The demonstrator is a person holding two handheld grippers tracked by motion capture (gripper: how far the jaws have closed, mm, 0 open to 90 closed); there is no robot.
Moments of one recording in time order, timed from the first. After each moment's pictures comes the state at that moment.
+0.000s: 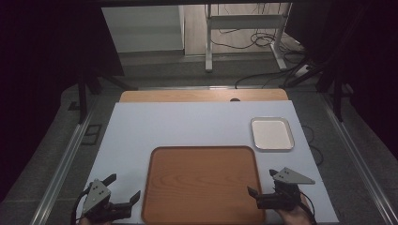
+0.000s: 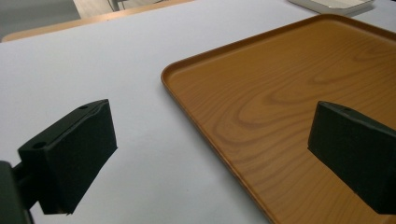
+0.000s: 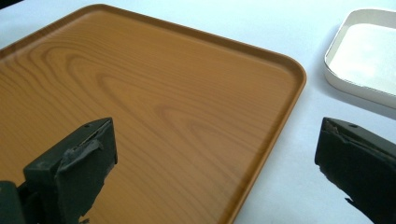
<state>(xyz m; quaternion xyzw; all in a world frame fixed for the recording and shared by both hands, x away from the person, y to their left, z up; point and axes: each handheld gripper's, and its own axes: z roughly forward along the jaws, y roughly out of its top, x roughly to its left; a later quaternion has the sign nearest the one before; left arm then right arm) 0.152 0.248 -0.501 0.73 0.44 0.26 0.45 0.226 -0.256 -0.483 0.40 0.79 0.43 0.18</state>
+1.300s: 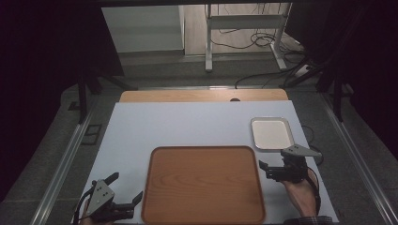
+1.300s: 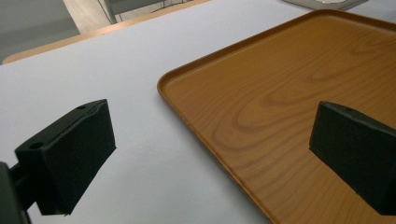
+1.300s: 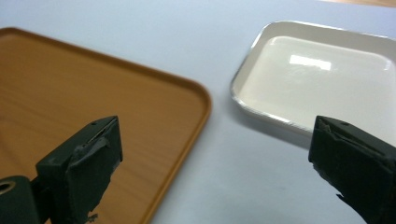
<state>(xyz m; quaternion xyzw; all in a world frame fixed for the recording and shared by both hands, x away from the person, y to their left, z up) 0.153 0.242 -0.502 0.74 0.41 0.29 0.45 0.297 -0.289 -0.478 0.45 0.77 0.41 0.21</state>
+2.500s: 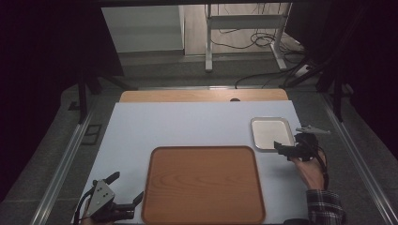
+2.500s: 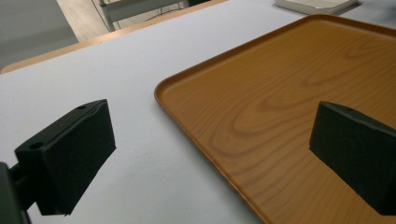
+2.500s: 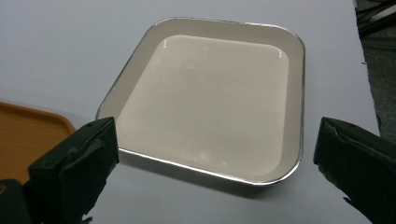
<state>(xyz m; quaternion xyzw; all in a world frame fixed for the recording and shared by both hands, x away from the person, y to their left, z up) 0.152 0.240 -0.501 0.74 0.40 0.29 0.46 0.369 -0.337 -0.483 0.54 0.73 0.35 0.23</state>
